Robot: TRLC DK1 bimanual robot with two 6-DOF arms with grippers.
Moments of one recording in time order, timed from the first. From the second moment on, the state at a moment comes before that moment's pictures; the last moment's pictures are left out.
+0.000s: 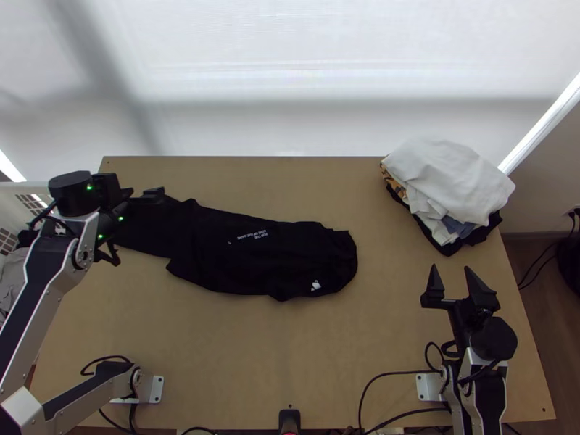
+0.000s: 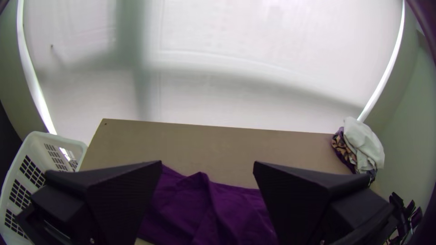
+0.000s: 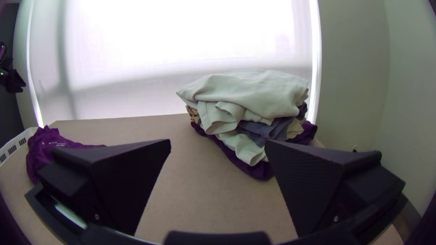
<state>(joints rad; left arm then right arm) -0.01 1.15 1.12 -0.44 0.08 -0.11 -0.07 -0.01 0.06 -0.15 -0.04 0.08</state>
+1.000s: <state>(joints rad) 0.20 1.05 1.00 -0.65 0.04 -0.09 -0.04 -0.01 0.06 -0.15 -0.04 0.09</state>
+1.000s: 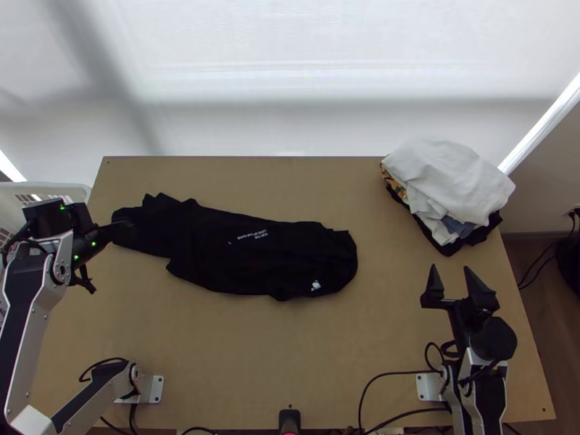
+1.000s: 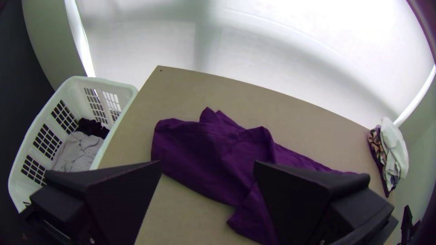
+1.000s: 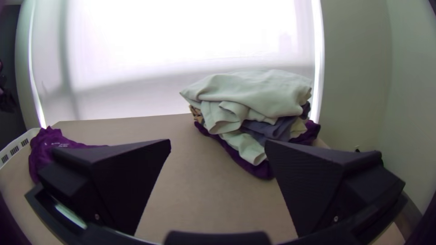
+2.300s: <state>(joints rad) 0.20 1.06 0.88 -0.41 0.04 -0.15 0.61 0.67 0.59 -0.06 0.27 -0.43</state>
